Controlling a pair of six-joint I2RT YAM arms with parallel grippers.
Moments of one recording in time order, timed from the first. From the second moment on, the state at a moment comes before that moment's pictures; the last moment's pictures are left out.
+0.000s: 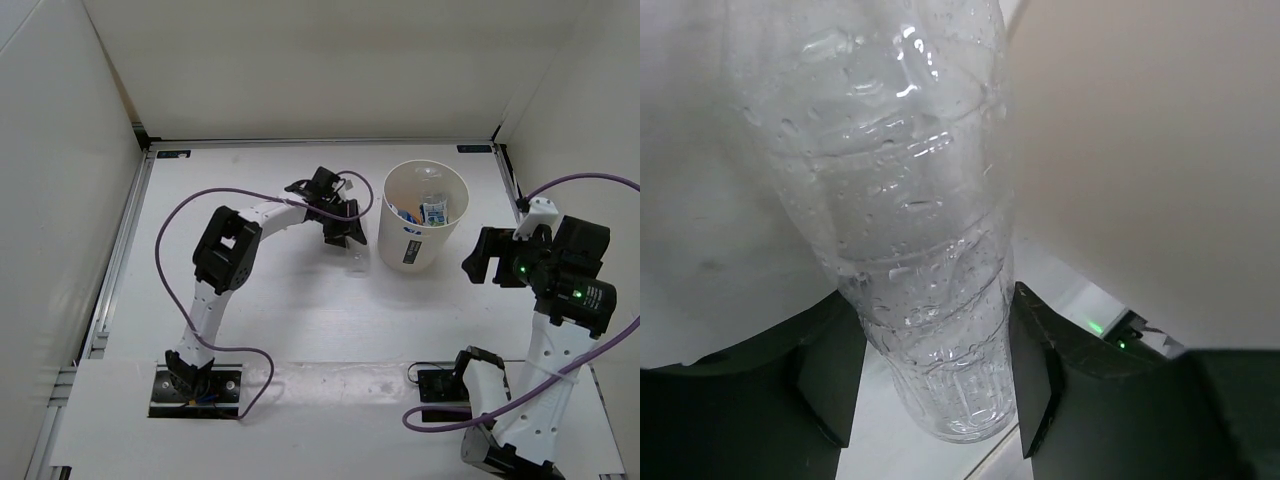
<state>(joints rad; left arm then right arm) -0.63 2.26 1.71 -0.43 0.51 -0.64 -0.36 0.79 1.29 -1.30 -0.49 -0.21</state>
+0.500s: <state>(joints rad) -0.44 1.92 1.99 -0.37 0.24 -0.39 -0.30 0.88 1.29 -1.23 -0.50 -0.14</state>
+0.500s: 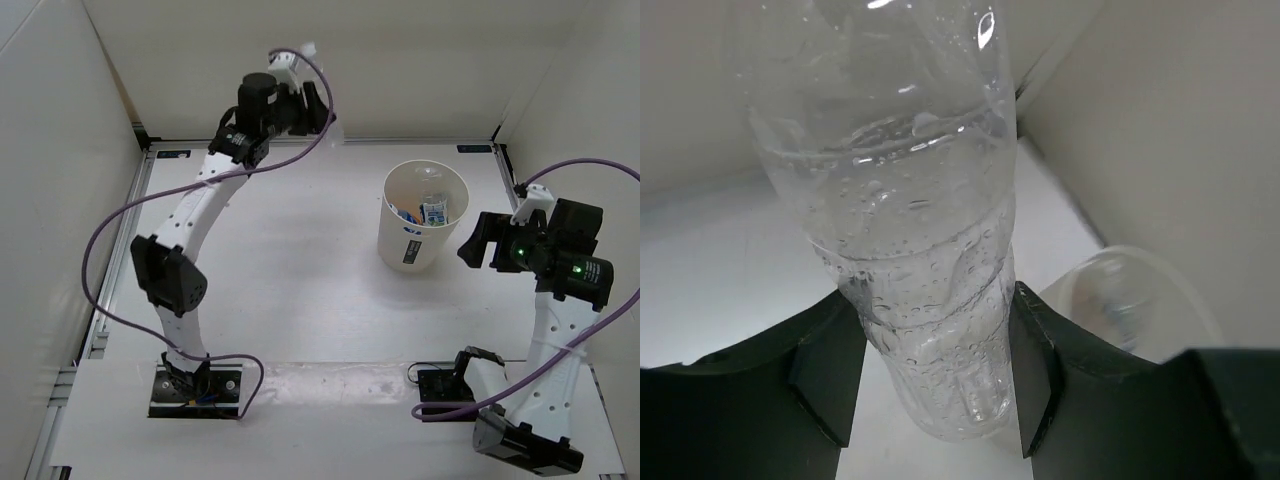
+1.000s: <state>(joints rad) -0.81 1.95 1.90 0.00 0.38 -0.23 -0.34 0.88 1.28 -1.19 -0.51 -0.11</state>
